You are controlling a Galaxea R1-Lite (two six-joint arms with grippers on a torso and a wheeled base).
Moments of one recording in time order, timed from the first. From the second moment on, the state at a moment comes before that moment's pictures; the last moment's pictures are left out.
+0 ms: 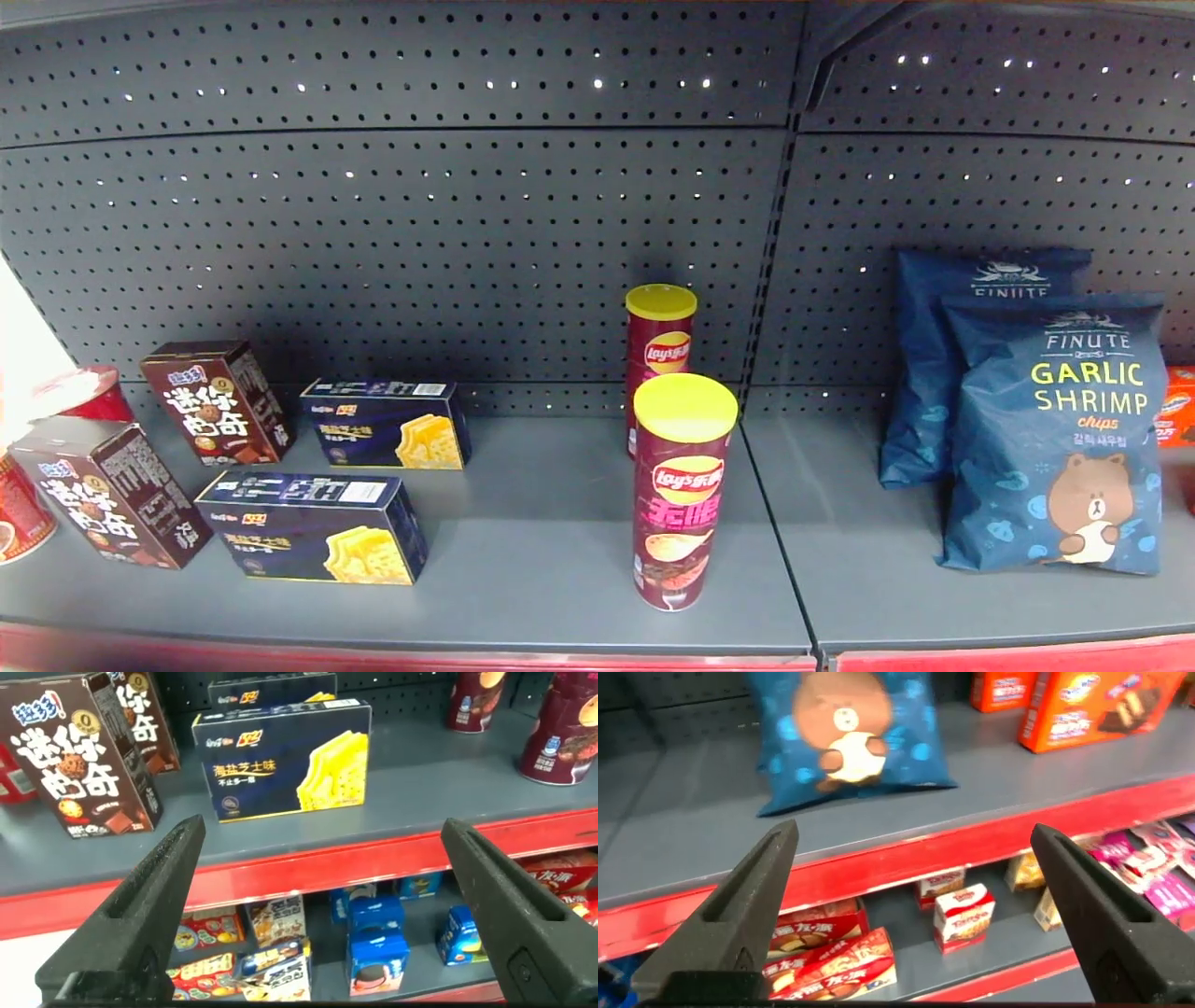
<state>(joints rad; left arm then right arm) -0.01 0.01 -0.02 -0.02 -0.16 0.03 -0.13 0.09 0.00 -0.07 -0.14 0.06</state>
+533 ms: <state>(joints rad) -0.01 0.01 -0.01 -0.02 -0.16 0.03 -0.13 0.10 0.00 -0.07 -0.09 0.06</state>
